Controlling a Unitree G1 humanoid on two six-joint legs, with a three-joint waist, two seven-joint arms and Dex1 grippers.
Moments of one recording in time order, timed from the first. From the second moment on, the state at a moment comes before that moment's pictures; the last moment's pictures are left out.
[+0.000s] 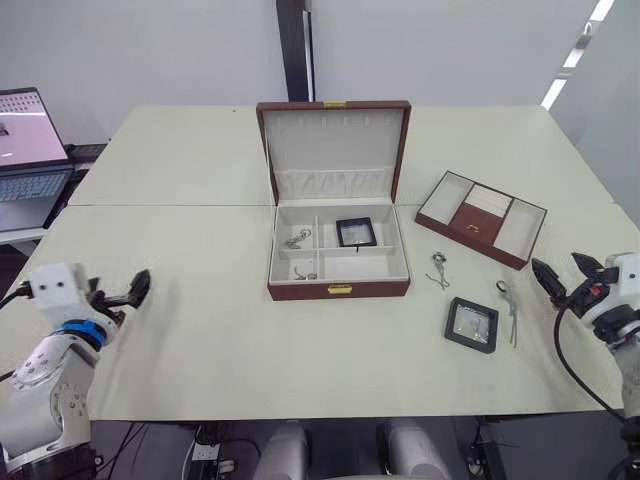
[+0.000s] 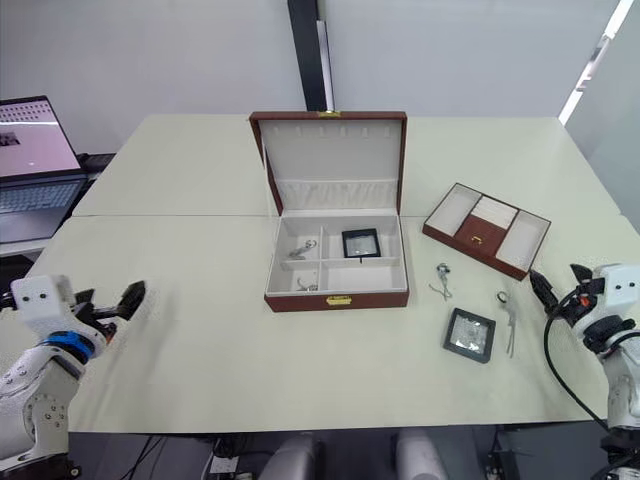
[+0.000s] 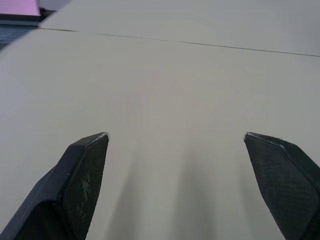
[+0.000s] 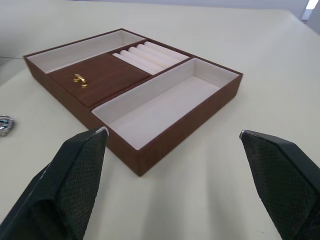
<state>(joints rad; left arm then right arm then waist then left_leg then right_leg) -0.02 0.50 0.62 -0.03 -0.38 0.43 -0.27 -0.12 -0.61 -0.46 0.29 0.40 0.07 0.60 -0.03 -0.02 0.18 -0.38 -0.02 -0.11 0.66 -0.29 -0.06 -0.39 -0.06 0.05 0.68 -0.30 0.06</state>
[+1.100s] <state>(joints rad) -0.03 0.44 0.66 0.12 -0.29 0.28 -0.04 -0.16 -0.56 -0.49 0.40 0.35 -0.03 0.43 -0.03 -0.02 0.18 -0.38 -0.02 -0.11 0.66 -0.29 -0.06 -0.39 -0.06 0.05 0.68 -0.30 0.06</state>
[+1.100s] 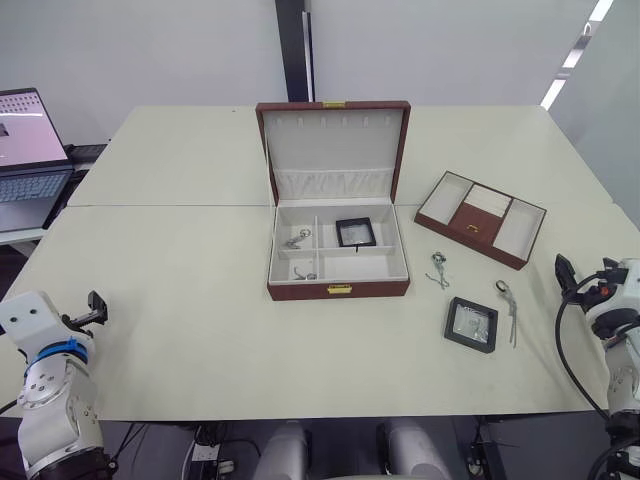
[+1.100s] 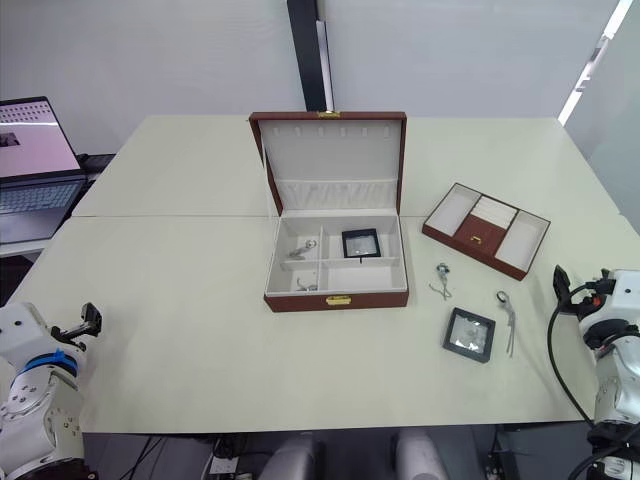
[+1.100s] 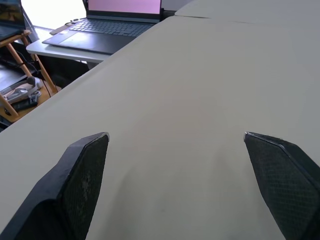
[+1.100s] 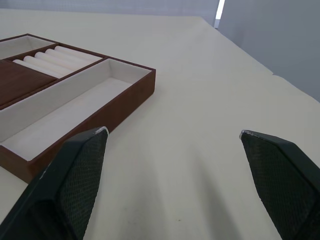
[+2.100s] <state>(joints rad) -0.17 0.79 0.05 -0.40 -0.60 0.45 -1.06 0.09 -0.98 -0.36 -0.25 0.59 0.45 1.11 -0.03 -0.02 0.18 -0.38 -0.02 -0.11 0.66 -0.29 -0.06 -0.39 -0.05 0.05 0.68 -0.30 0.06</state>
